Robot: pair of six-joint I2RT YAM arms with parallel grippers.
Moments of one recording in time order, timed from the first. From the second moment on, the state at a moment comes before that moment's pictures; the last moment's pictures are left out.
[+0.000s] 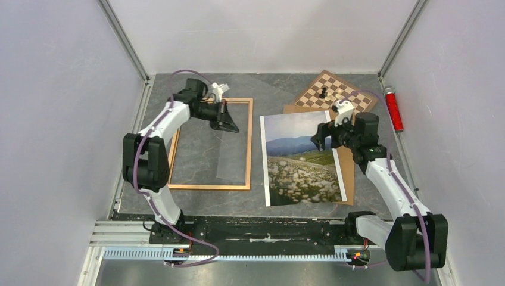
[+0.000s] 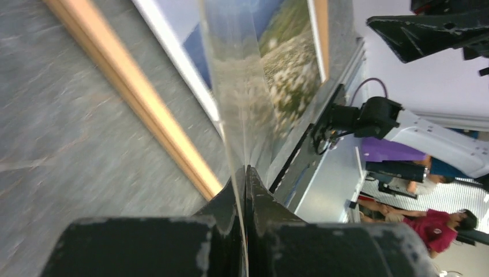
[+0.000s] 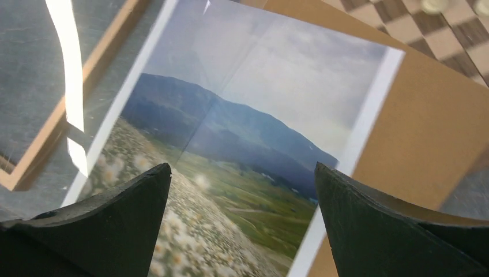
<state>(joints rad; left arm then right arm) -0.23 1.79 1.38 -0.62 0.95 -0.17 0.01 1.07 0.69 -0.15 -0.46 -0.13</state>
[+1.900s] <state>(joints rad) 0.26 2.03 1.61 -1.19 0.75 0.44 0.61 1.88 1.24 0.02 -0.20 0.03</state>
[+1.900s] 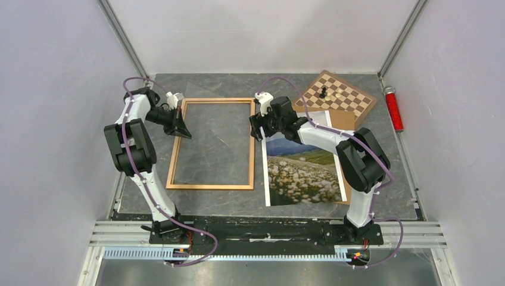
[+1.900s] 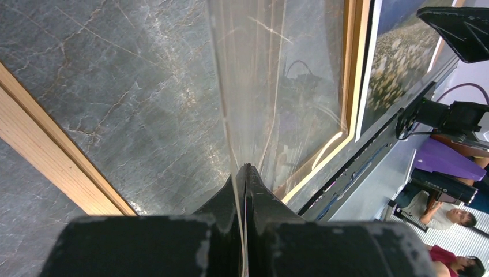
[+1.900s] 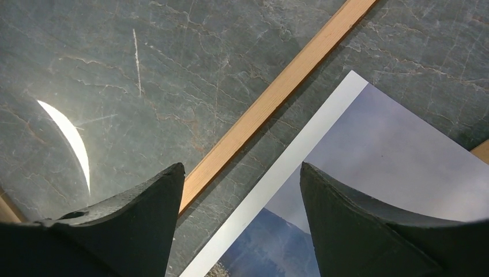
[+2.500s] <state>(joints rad) 0.27 1.93 1.47 -1.14 0.81 0.45 0.63 2.00 1.33 -0.05 -0.16 0.11</state>
